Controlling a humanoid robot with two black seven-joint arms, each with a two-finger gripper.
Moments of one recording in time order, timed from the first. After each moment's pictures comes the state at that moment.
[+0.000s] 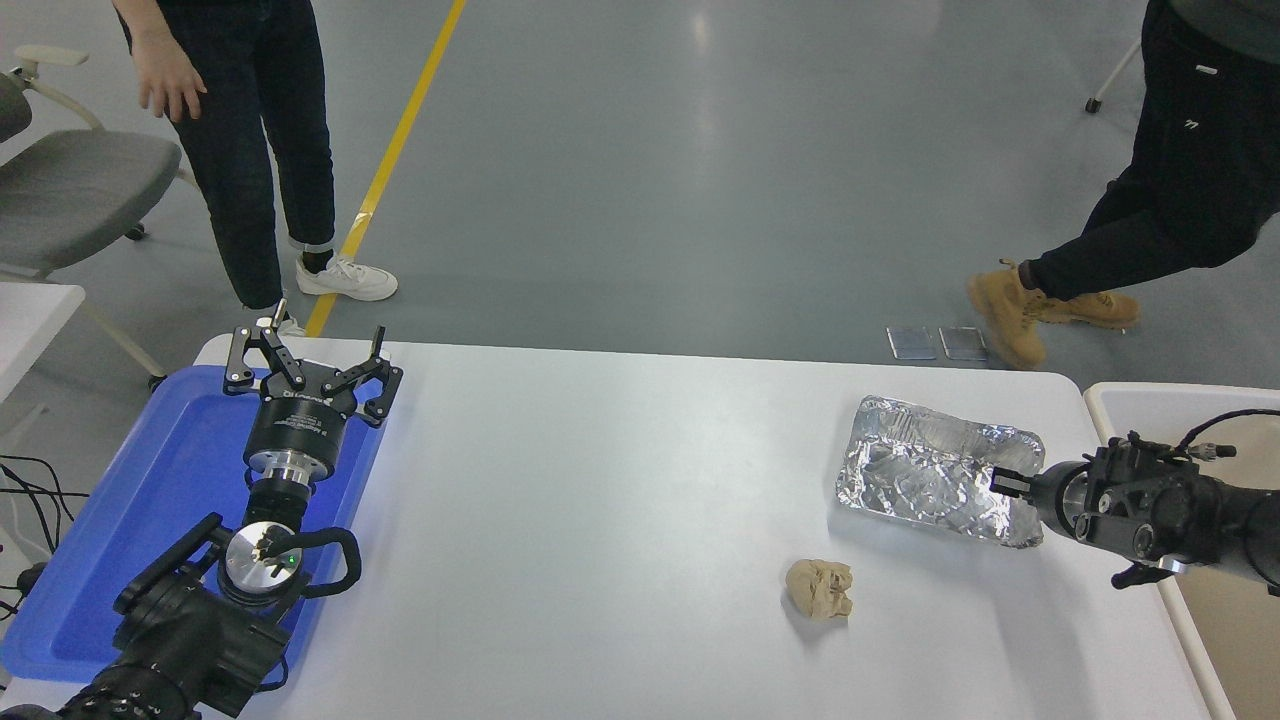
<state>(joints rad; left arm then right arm) -0.51 0.13 -1.12 -0.54 -0.09 -0.62 -0.35 1.07 -0.40 -0.94 0.69 -0.34 -0.07 0.00</state>
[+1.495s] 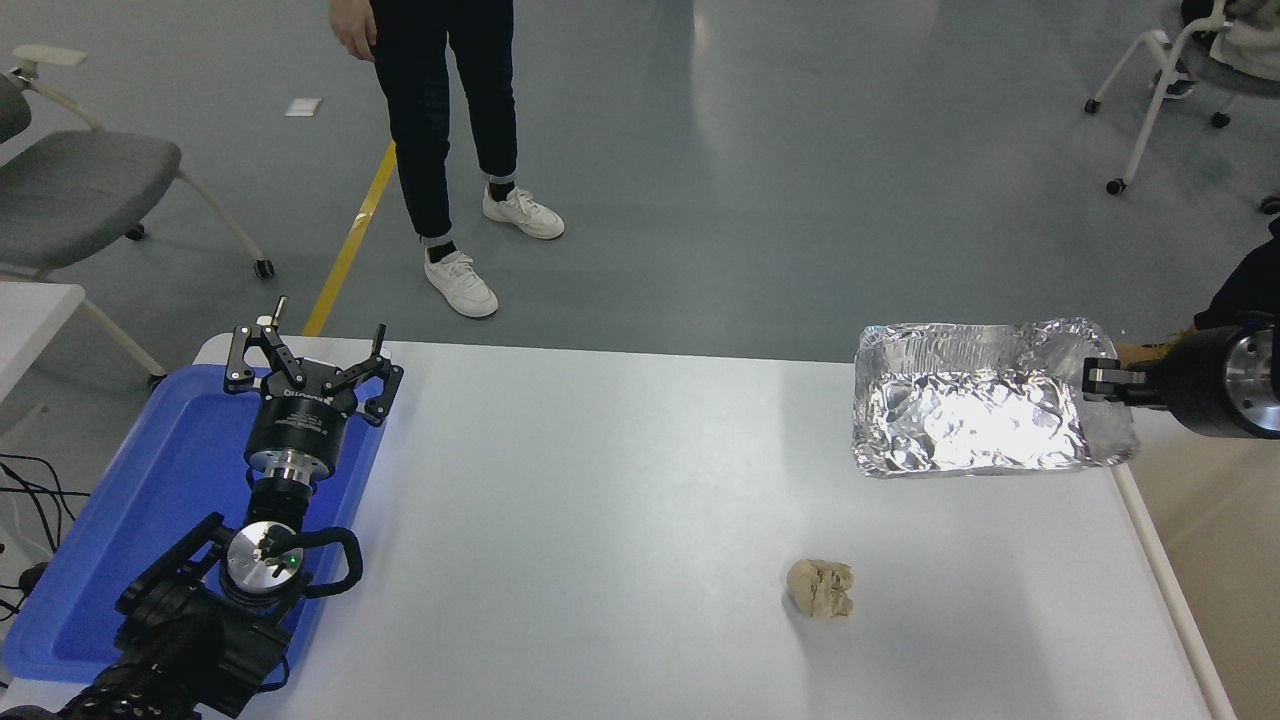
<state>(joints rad) -0.51 0.13 -1.12 -0.54 -0.09 -0.62 -0.35 2.13 -0.77 -1.37 1.63 -0.52 0.04 0.00</state>
